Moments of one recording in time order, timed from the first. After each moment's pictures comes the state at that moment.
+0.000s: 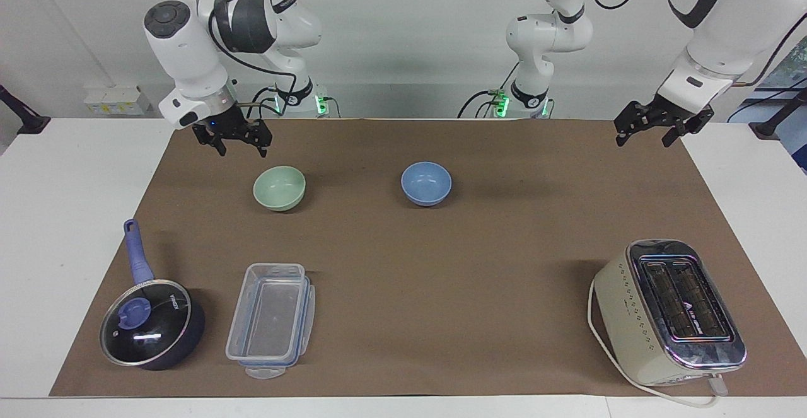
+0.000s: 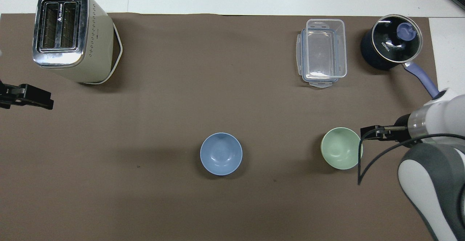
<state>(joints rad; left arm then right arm) -0.05 0.01 0.02 -1.58 0.00 1.53 0.06 0.04 -0.19 -0.04 -2.18 0.01 1.93 0.06</state>
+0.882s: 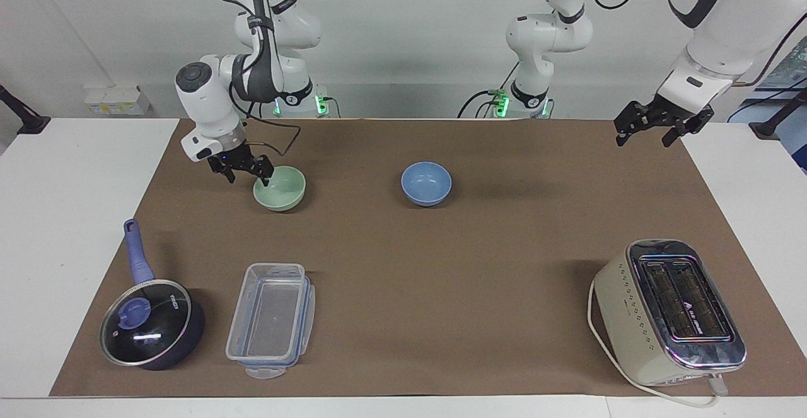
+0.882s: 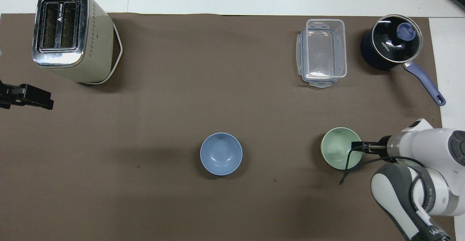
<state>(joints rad) -0.05 0.01 0.02 -1.58 0.00 1.53 0.06 -0.05 -0.15 -0.04 -2.51 0.00 2.36 0.04</state>
